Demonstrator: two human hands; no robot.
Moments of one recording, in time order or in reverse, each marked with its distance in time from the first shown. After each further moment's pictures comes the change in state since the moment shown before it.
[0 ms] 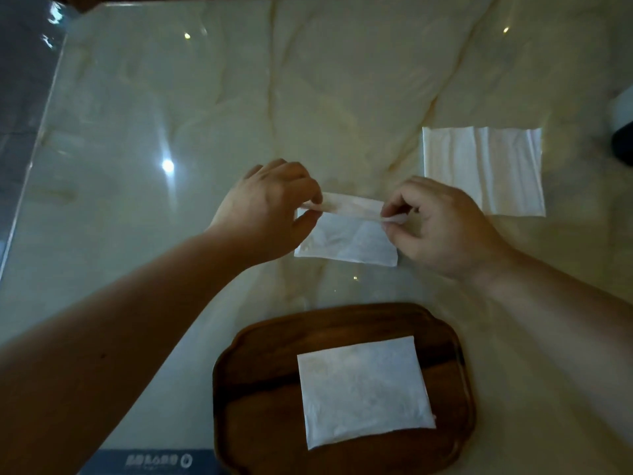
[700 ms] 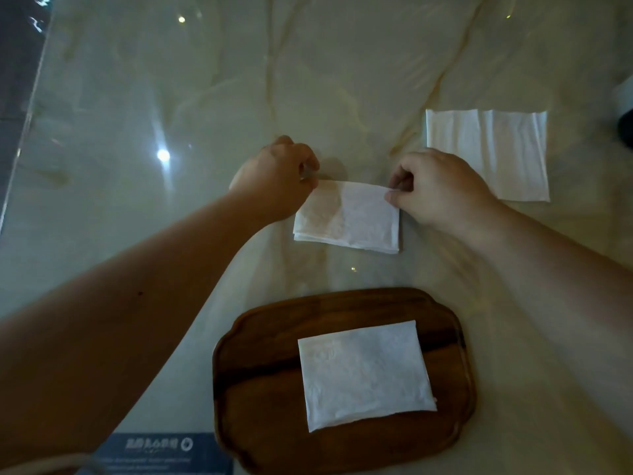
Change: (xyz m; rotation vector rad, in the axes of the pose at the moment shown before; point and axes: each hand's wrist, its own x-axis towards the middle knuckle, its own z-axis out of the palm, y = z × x) left_hand 0.025 -0.013 0.025 -0.170 -0.086 -0.447; right_hand 0.030 0.024 0.011 -0.253 -0.116 0.325
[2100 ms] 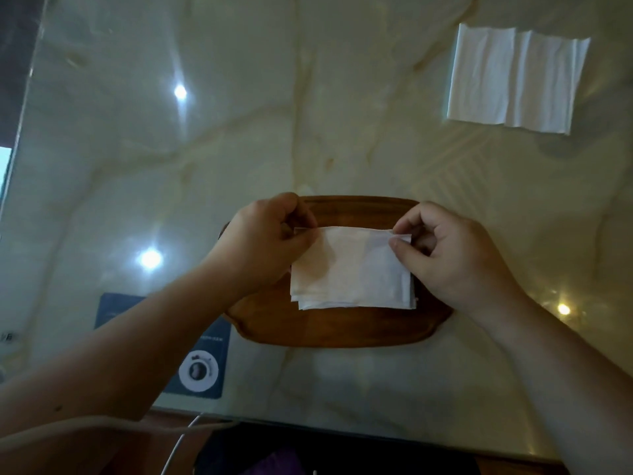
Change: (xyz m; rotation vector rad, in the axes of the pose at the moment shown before) left_hand -0.191 0.030 0.014 -0.353 -0.138 -0.290; right_hand -0.170 -0.008 0.033 0.522 -0.054 -0.037
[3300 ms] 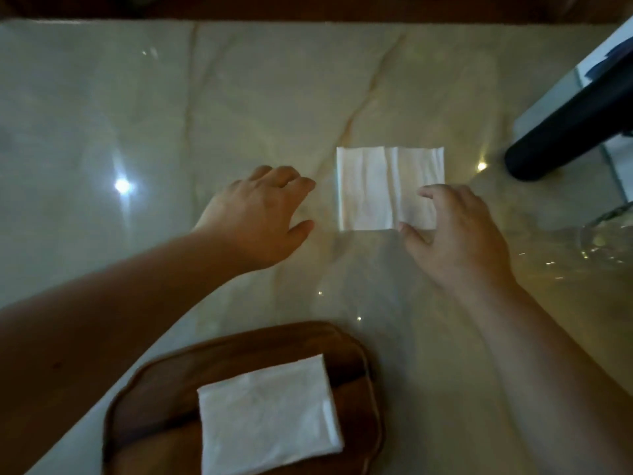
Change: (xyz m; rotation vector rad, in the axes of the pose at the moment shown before) left_hand 0.171 0.108 0.008 0.695 0.068 0.637; right_hand 0.092 0.052 -0.118 -0.607 0.437 0.143
